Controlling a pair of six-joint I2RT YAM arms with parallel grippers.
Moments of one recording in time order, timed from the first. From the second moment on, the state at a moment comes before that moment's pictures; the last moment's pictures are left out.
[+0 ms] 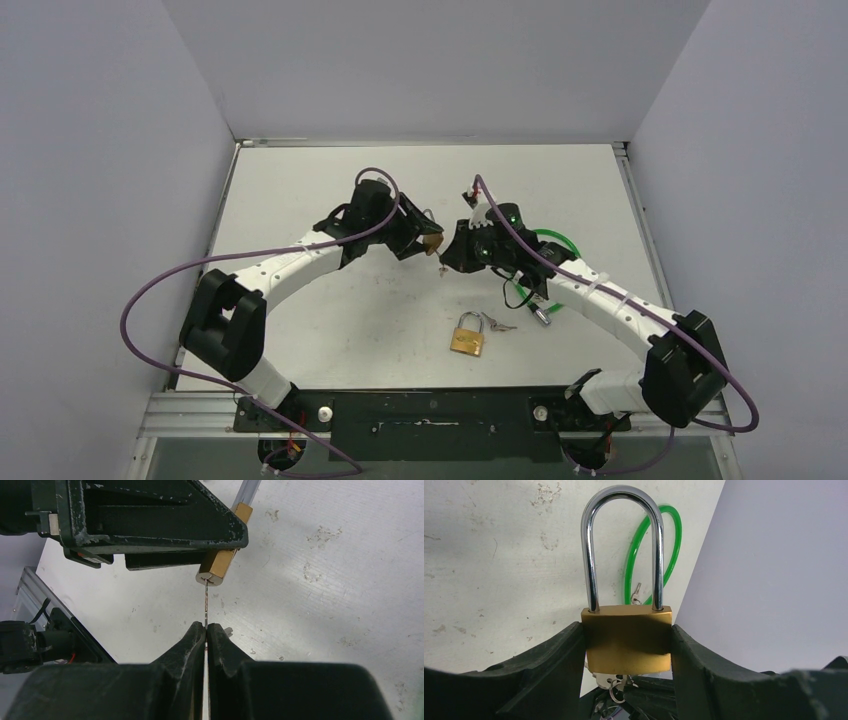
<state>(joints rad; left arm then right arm) -0.58 1.59 1.12 -0.18 0.25 -1.26 0.64 1.32 0.93 -0.18 -0.24 0.43</state>
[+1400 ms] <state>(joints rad) -0.58 1.52 1.01 -0.06 0.06 -1.47 0.61 1.60 1.27 -0.36 -0.25 0.59</state>
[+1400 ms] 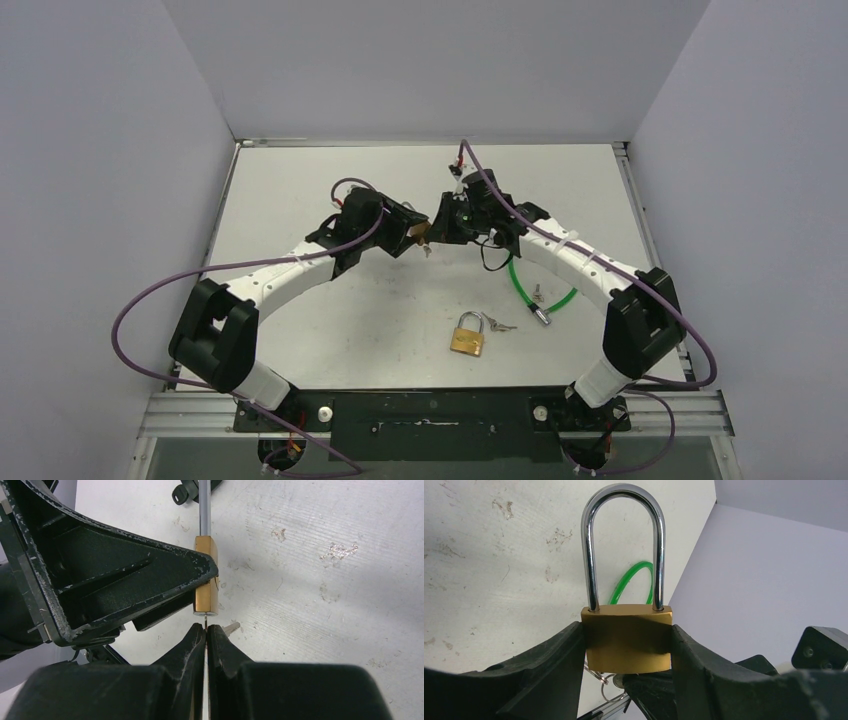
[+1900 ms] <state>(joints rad) -0.59 1.45 0.94 0.13 0.05 -1.45 0.45 1.52 1.01 0.07 -0.61 1.00</state>
